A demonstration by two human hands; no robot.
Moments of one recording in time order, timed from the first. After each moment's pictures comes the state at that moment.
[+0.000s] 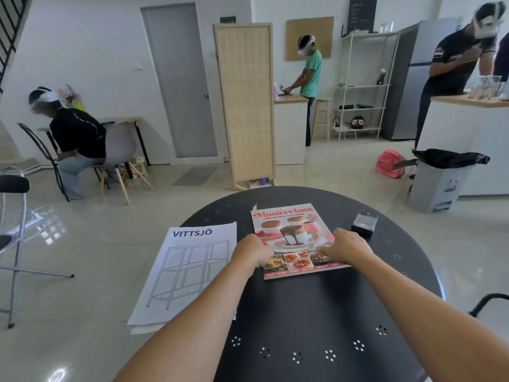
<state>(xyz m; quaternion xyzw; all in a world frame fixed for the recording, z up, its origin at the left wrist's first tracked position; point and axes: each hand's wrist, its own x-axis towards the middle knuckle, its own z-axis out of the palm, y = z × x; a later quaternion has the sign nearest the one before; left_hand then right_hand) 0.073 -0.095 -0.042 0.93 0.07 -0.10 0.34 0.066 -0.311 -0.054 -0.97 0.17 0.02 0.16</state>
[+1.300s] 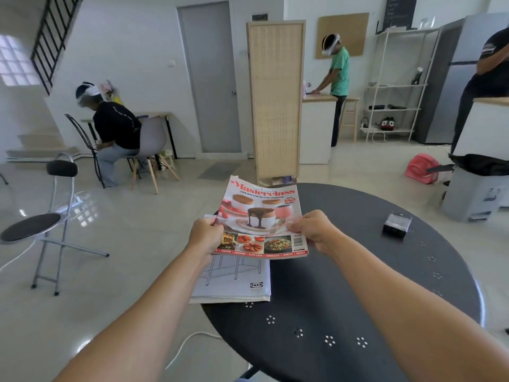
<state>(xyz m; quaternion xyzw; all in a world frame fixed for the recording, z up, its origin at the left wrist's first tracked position) 0.054 0.058 -0.025 0.80 0.15 0.07 0.58 0.073 -0.181 -0.020 -0.79 0.12 0.07 0.60</state>
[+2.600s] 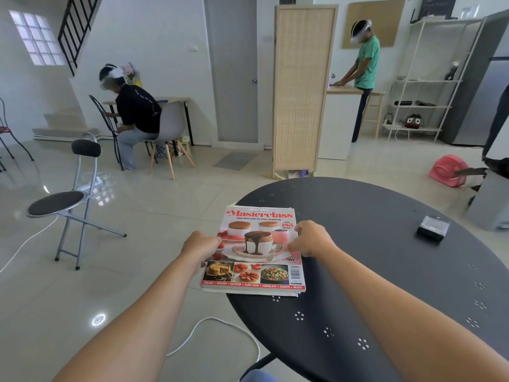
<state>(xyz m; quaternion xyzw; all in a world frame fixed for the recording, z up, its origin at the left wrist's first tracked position) 0.047 0.140 -0.072 0.83 0.25 -0.02 0.49 0.073 -0.106 -0.052 -0.95 0.03 0.09 0.30</state>
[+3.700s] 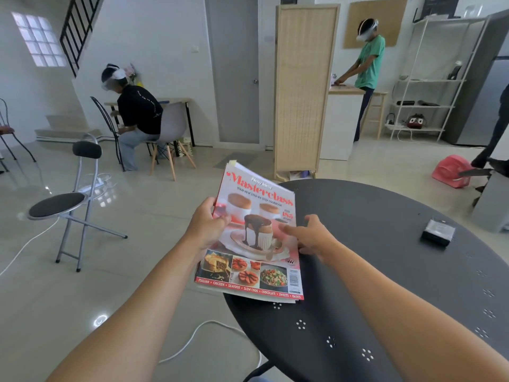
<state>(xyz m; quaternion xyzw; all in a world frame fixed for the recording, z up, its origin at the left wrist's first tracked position) 0.054 0.125 -0.022 0.83 0.06 0.12 0.54 0.089 -0.111 -0.052 -0.80 0.09 0.12 0.58</state>
